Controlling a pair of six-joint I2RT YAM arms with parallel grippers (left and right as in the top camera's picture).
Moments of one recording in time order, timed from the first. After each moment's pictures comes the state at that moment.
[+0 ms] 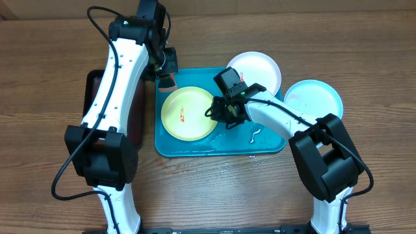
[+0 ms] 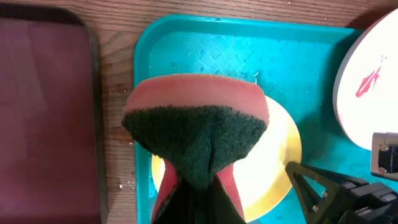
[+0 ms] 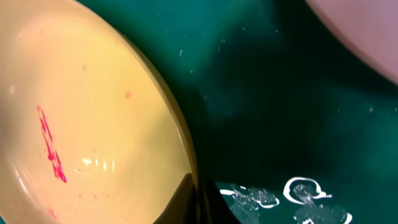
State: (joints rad) left arm -0.19 2.06 2.03 -1.31 0.06 -0.32; right arm 0.57 2.03 1.35 -0.55 -0.17 0.73
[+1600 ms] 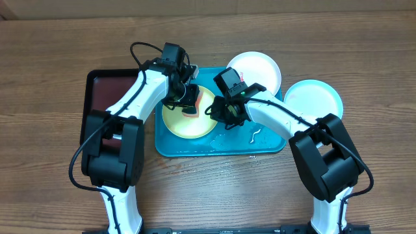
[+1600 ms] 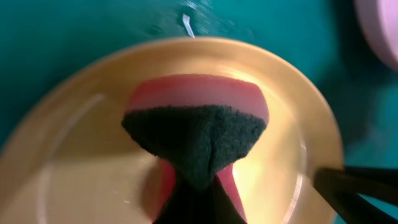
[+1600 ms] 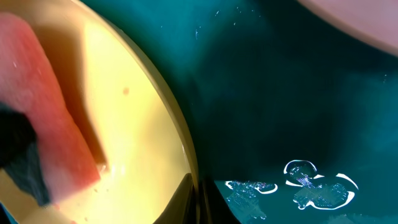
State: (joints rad) left arm -0.26 2.06 1.49 -0.77 0.24 -0.07; right arm 0.57 2.03 1.36 -0.56 -0.17 0.82
